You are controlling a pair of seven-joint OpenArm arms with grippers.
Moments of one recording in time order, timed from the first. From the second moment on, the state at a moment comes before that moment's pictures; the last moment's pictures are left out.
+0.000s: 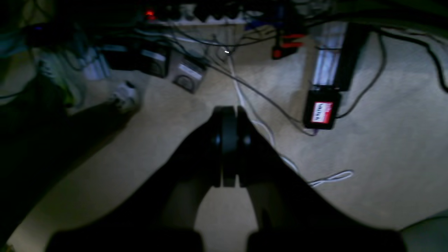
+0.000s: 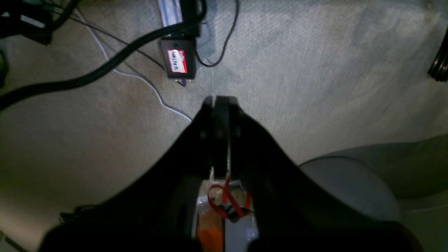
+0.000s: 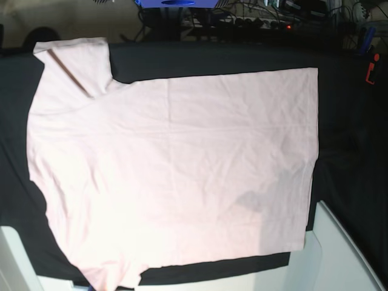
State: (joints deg) left arm 25.7 -6.7 -6.9 26.9 5.0 -0.3 -10.2; right arm -24.7 -0.1 2.5 27.1 -2.6 0.6 -2.0
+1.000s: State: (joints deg) left arm 46.8 -7.5 -16.9 88.9 5.0 -0.5 -9.1; right arm -44.0 -0.3 24.0 102.3 -2.4 0.8 -22.9
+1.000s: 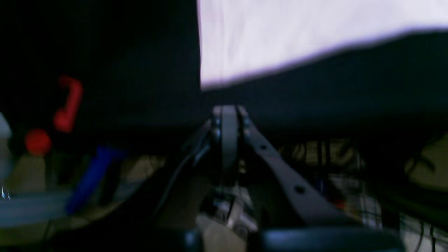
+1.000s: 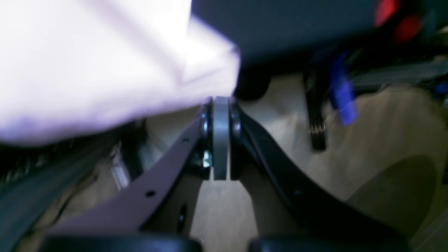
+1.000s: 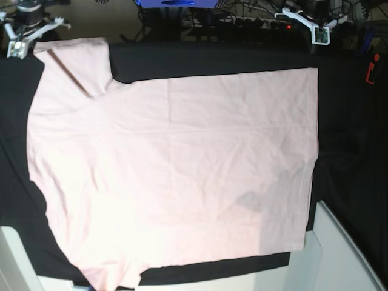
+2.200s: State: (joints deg) left arm 41.1 -7.7 -17.0 89.6 4.9 -0.6 -8.8; right arm -21.7 0.0 51.1 86.1 18.1 40.4 -49.1
